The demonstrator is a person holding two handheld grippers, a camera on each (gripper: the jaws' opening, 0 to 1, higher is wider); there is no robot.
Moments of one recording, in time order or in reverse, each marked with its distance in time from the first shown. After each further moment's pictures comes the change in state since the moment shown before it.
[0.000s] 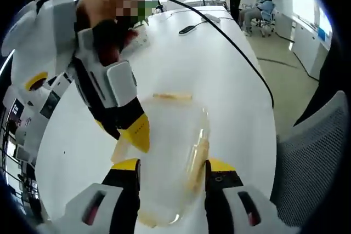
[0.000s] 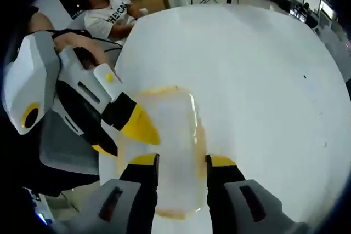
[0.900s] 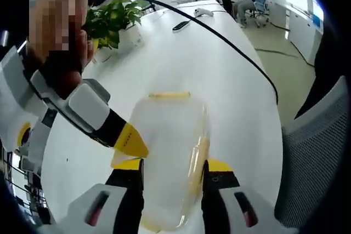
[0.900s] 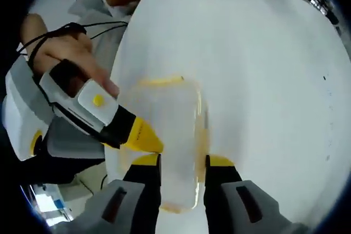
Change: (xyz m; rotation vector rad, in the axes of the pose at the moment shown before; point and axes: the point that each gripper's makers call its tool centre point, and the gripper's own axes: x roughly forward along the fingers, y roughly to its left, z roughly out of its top) left arm 0.006 0.009 -0.007 0.039 0.005 0.013; right arm 0.004 0.006 -0.001 -0.070 0.224 0.062
